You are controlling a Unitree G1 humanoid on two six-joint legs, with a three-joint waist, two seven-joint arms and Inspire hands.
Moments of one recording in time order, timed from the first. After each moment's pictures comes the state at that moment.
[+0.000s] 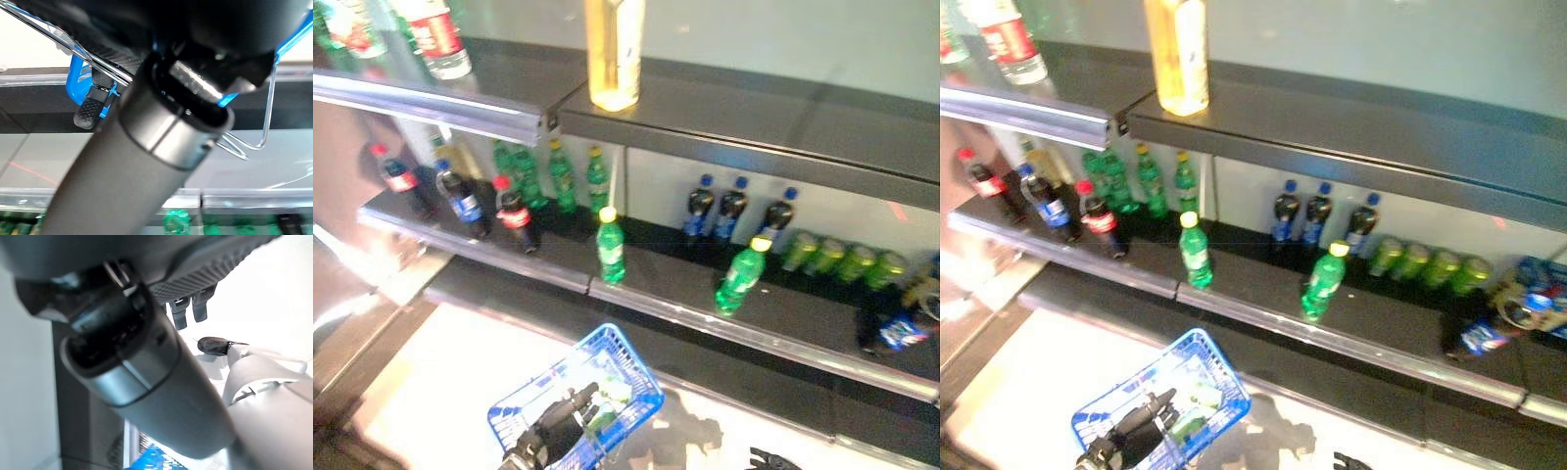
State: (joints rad) left arm -0.04 0.22 0.00 1.12 -0.93 0.20 -0.63; right arm 0.03 -0.33 0.06 1.24 0.16 -0.05 0.17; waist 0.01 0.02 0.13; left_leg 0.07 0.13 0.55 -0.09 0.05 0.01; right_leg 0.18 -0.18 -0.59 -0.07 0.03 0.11
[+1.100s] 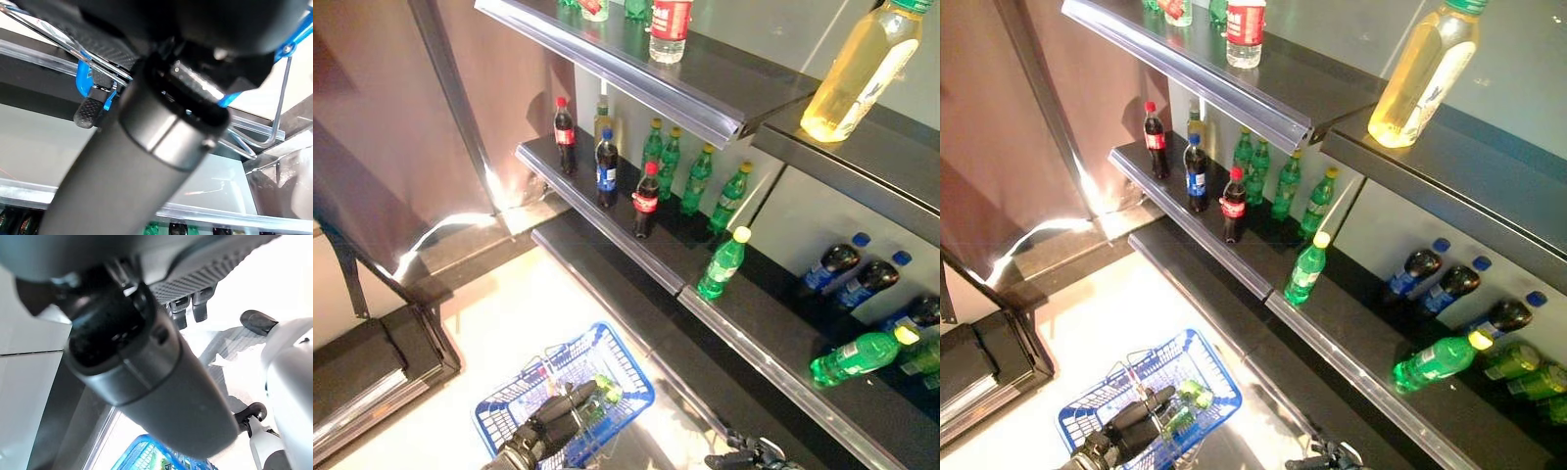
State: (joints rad) left arm -0.02 0.28 0.02 1.08 -0.91 0.21 -0.63; right arm 0.01 -0.26 0.12 1.22 0.16 -0.09 0.20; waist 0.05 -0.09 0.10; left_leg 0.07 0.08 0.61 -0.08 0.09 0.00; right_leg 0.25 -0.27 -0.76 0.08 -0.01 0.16
